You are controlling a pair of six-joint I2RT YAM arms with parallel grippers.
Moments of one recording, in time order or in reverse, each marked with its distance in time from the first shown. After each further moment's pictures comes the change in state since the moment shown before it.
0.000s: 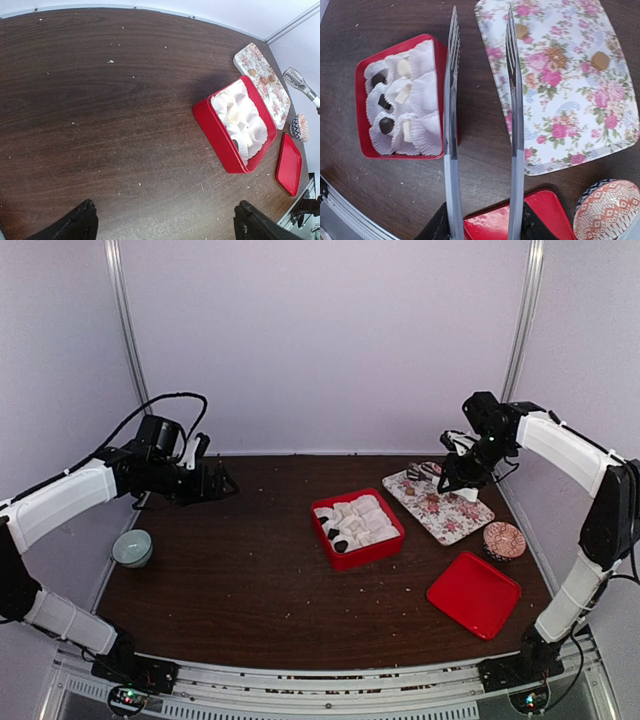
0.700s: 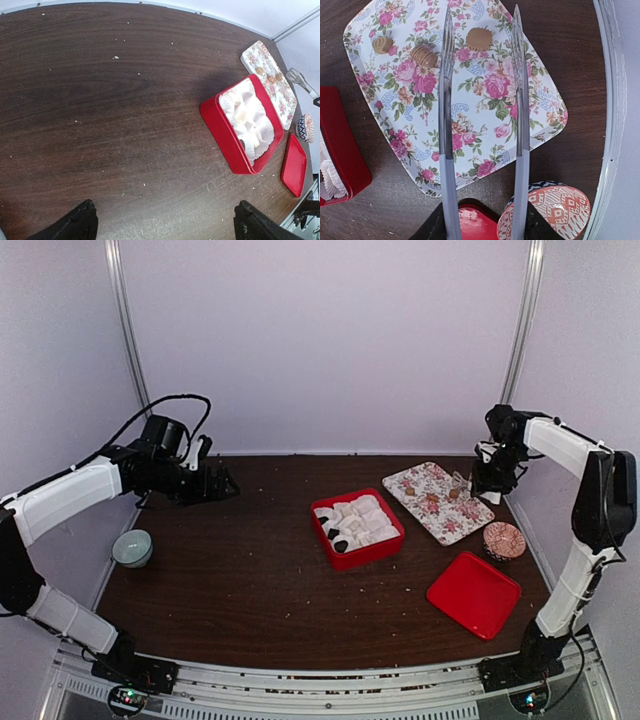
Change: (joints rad) left arm 0.000 0.040 0.019 -0.012 -0.017 0.003; right arm -0.216 0.114 -0.008 0.036 0.197 0.007
